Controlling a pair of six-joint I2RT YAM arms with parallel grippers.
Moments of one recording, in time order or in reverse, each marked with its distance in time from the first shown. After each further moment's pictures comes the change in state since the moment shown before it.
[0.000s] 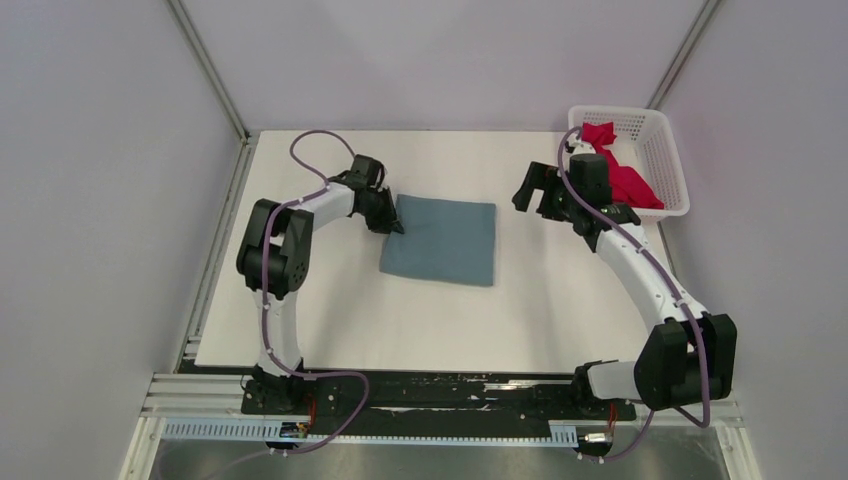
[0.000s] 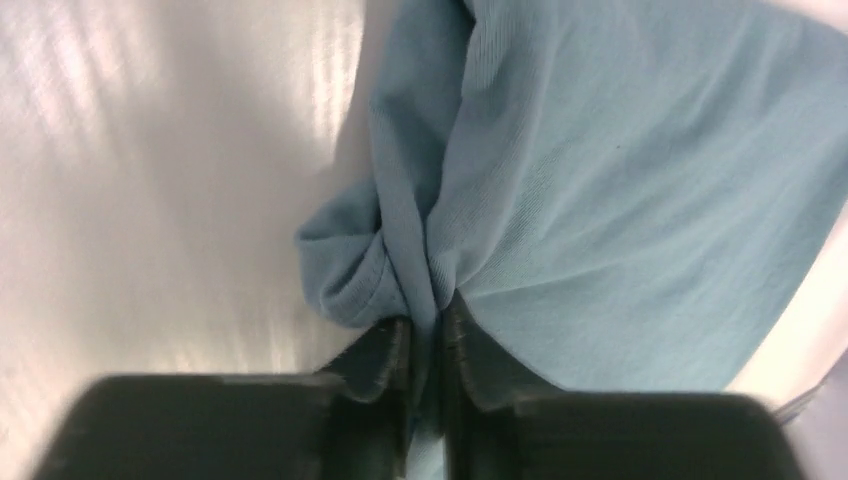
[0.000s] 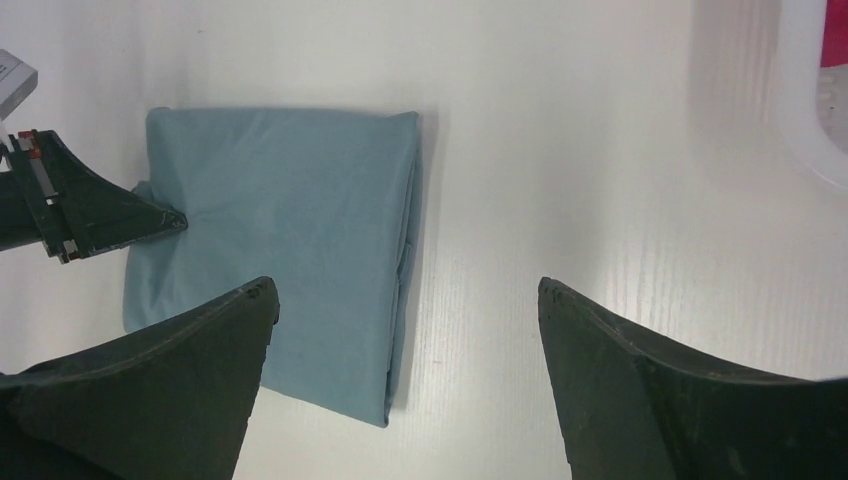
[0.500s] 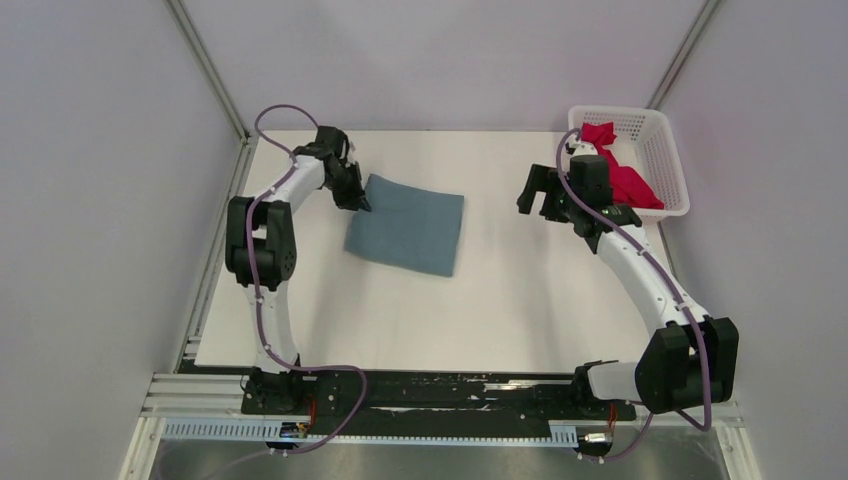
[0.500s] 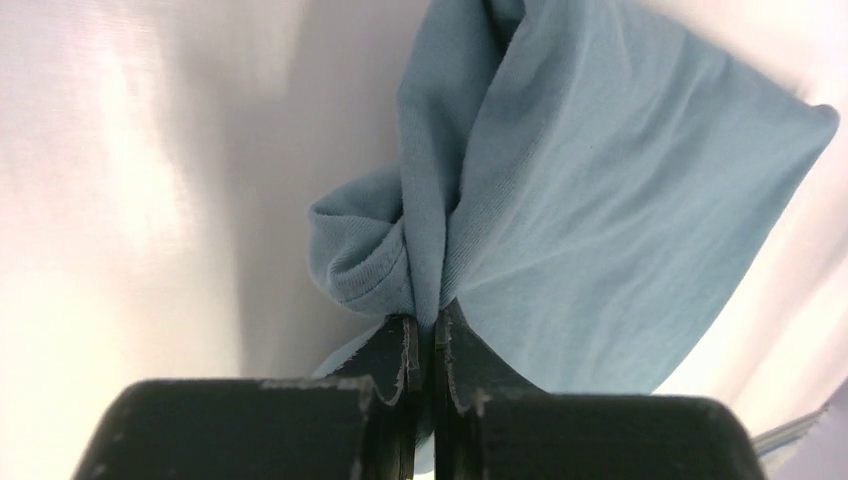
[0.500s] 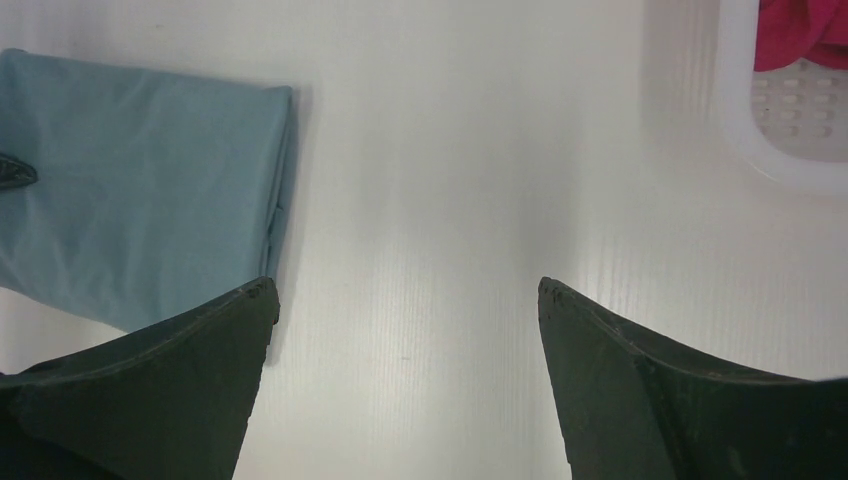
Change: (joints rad) left arm 0.149 0.054 0.267 -0.286 0.016 0.126; right arm 0.000 -0.022 -0.001 -0.023 0.060 -0.045
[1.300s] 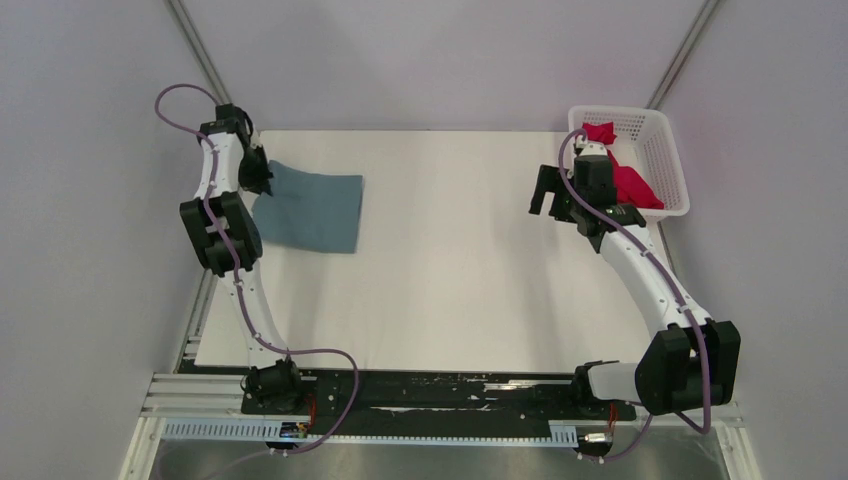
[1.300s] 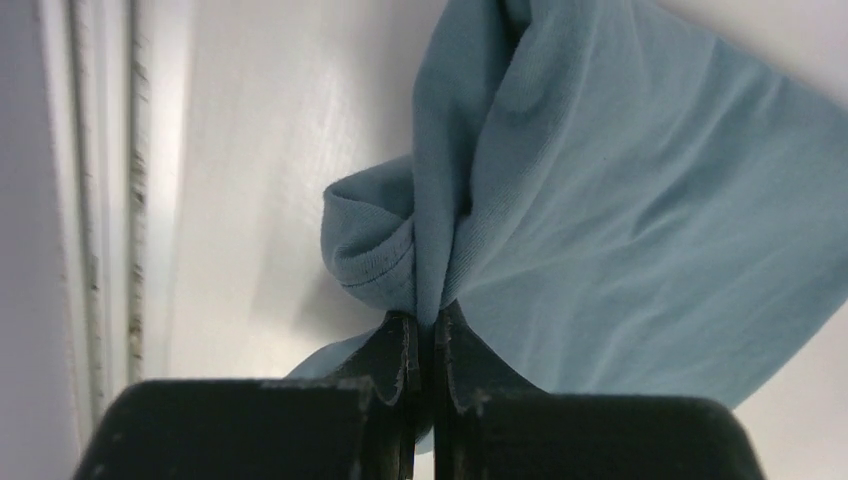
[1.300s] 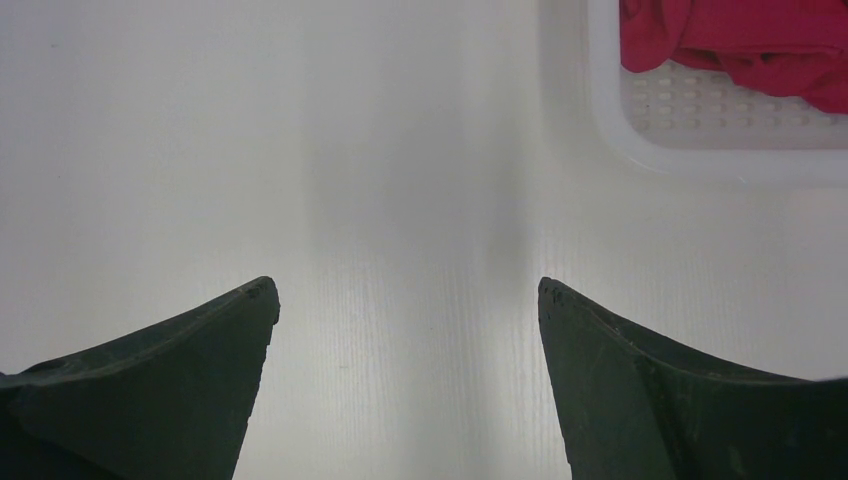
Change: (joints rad) left arm 0.414 0.178 0.466 -0.393 -0.228 0.329; right arm -0.020 -0.008 0.005 -0.044 0.128 -0.057
